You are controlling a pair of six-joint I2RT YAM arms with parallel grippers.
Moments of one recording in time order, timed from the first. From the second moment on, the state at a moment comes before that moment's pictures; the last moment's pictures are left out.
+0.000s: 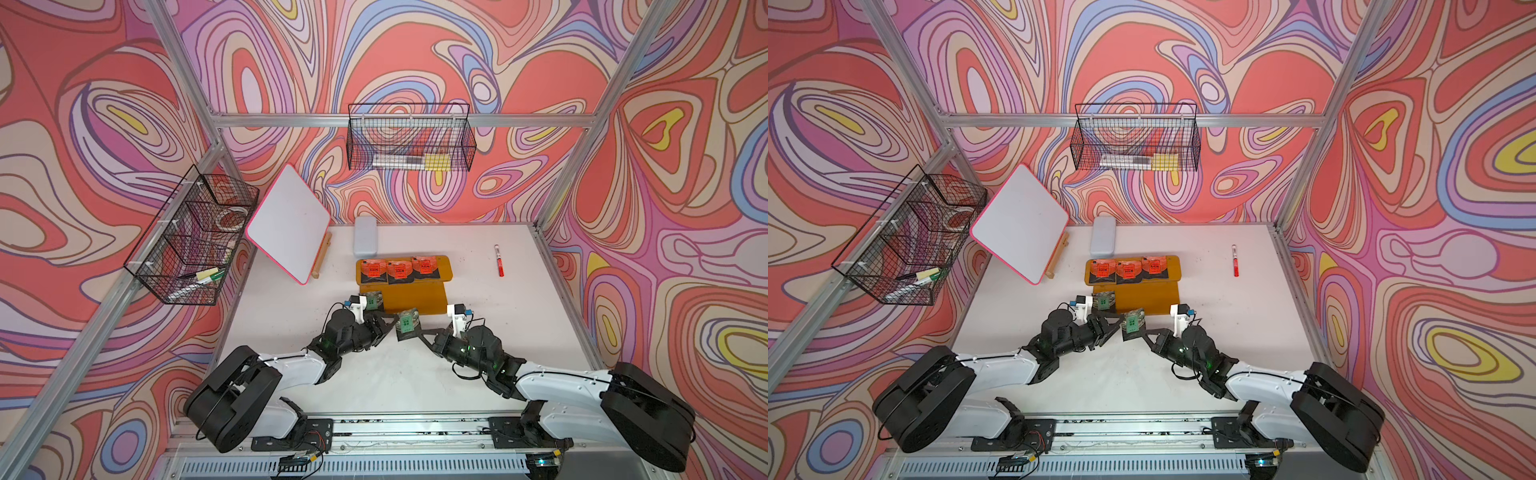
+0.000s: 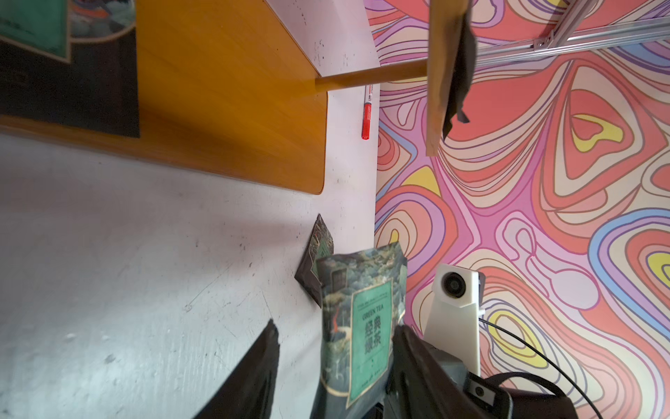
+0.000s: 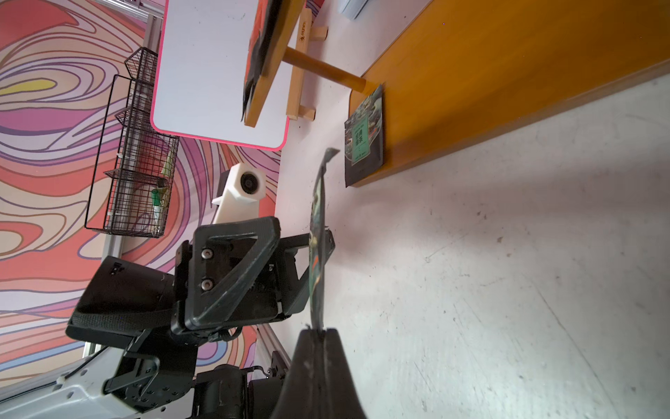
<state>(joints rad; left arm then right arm) -0.59 1.39 0.33 0.73 0.38 -1.29 0.81 1.22 0.27 0.66 -0.12 1.17</state>
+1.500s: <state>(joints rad) -0.58 0.85 0.33 -0.02 0.19 -1.05 0.70 1.75 0.43 0.96 -0.10 1.22</state>
